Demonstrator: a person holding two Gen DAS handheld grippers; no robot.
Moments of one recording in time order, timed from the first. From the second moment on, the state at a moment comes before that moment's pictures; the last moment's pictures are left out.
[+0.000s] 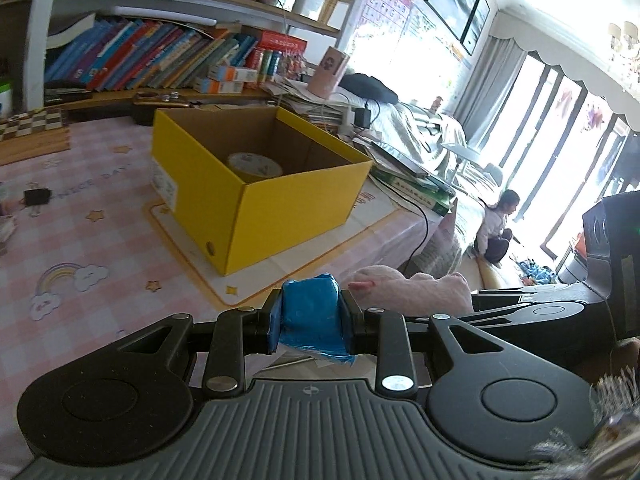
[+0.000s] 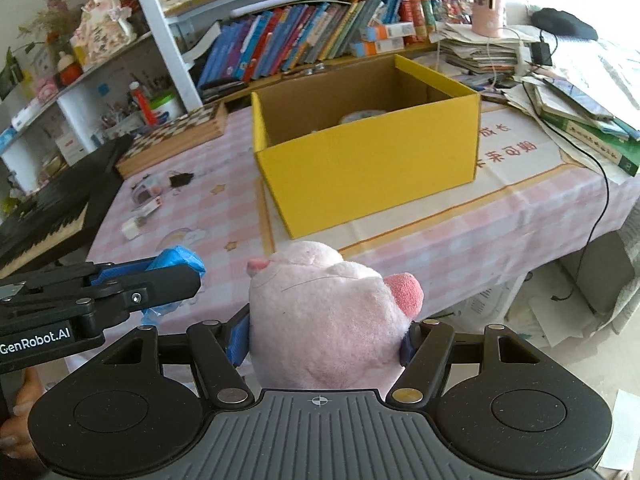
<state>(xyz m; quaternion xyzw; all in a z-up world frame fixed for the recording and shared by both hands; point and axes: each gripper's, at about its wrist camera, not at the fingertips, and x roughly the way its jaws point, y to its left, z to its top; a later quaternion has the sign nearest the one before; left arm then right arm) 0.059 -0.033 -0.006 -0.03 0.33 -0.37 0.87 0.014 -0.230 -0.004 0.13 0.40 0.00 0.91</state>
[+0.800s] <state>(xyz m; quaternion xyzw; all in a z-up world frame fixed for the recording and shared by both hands) 0.105 -0.139 0.000 -0.03 0.32 -0.38 0.86 0.057 -0.329 0.001 0.12 0.39 -0.01 0.91</state>
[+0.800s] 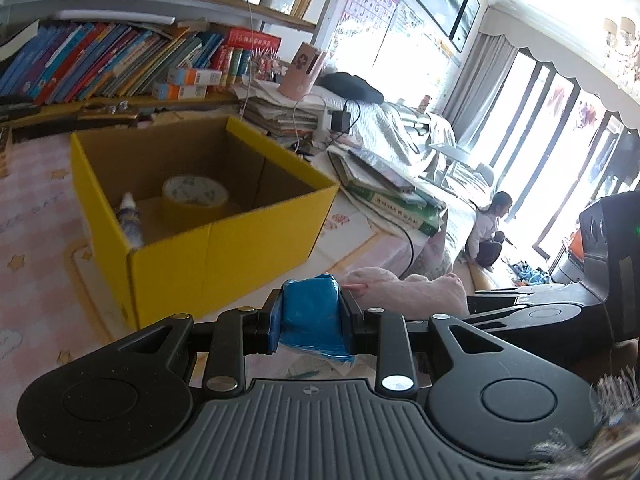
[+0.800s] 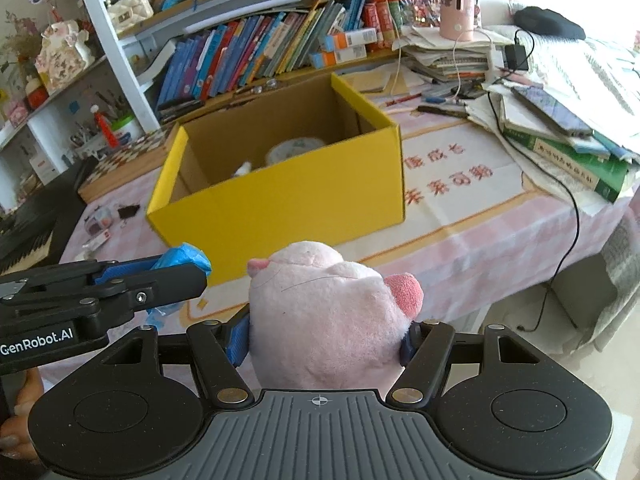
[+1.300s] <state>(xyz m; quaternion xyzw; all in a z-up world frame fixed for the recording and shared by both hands) 0.150 -0.160 0.039 -0.01 0.24 -0.31 0.92 0.126 -0.358 0.048 0.10 0.29 0.05 0.95</state>
